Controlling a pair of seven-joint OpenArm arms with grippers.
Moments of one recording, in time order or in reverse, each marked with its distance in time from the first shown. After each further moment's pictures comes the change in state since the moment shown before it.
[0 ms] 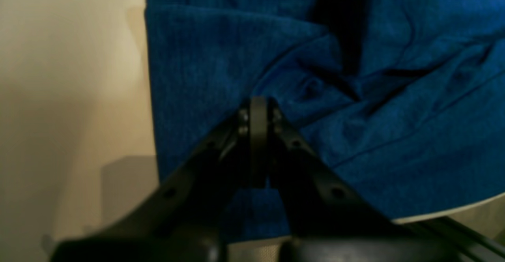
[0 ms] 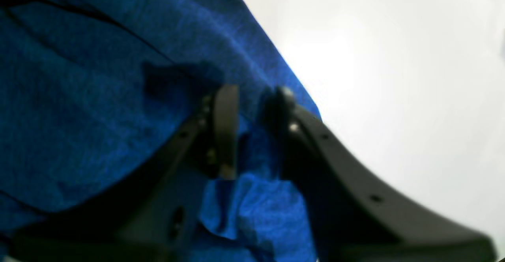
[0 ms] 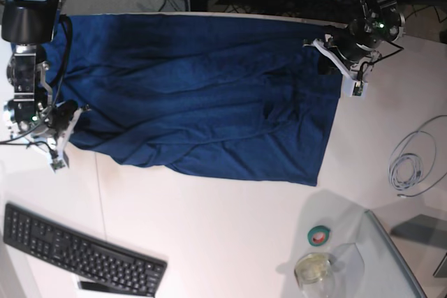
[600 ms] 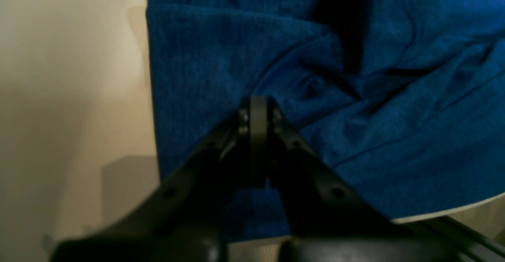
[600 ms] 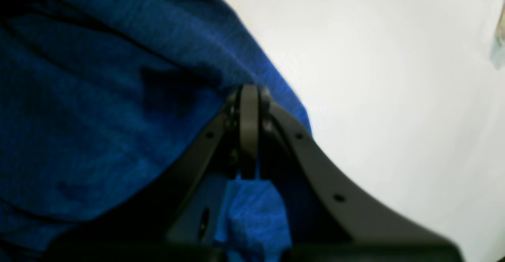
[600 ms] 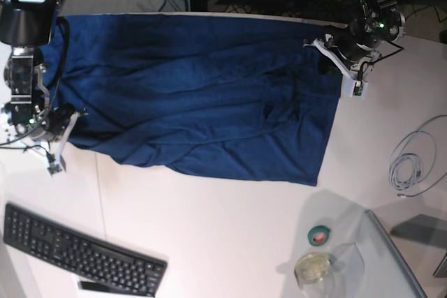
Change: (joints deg) left arm 0.0 0.0 0.0 0.0 0.0 0.0 0.0; right arm 1.0 0.7 0.0 -0.2 0.0 0.0 1.5
